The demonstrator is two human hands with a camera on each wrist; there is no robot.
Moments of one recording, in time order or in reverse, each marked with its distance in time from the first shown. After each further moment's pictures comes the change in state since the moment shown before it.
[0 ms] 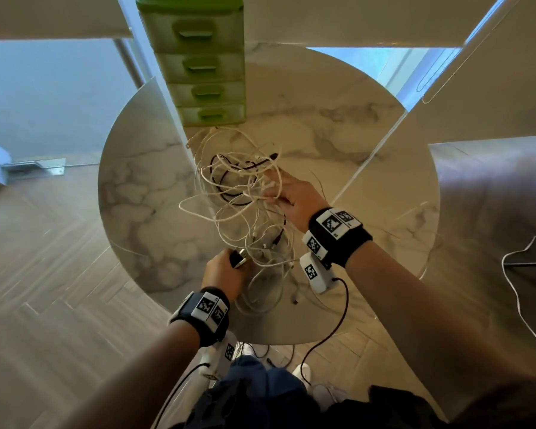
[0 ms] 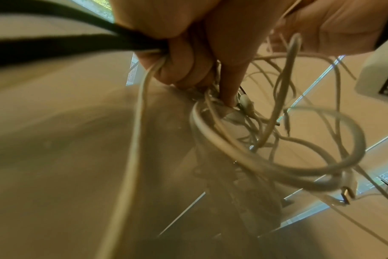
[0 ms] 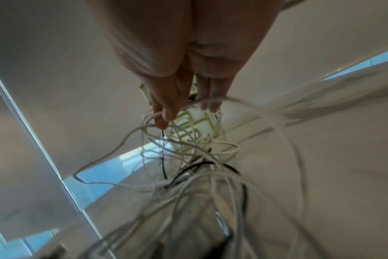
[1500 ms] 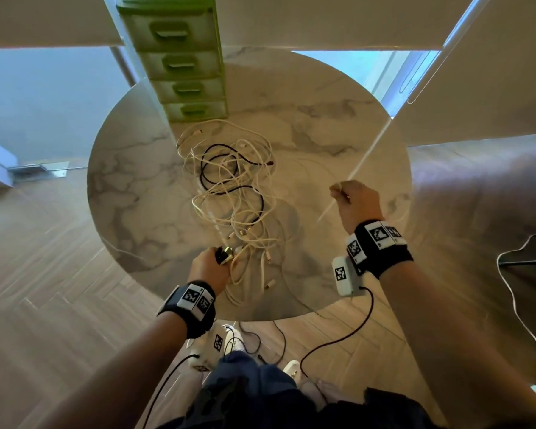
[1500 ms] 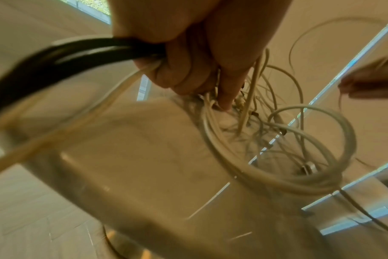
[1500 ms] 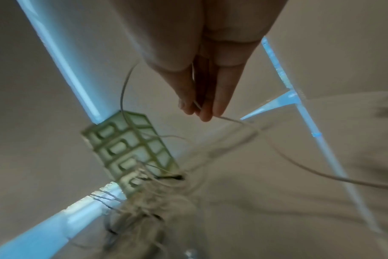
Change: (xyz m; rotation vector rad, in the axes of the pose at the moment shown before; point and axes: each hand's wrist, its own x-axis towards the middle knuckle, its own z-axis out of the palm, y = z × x) left_hand -0.039 0.010 0.022 0.042 0.033 -0.030; right_hand -0.104 0.066 -0.069 -0.235 0.353 0.379
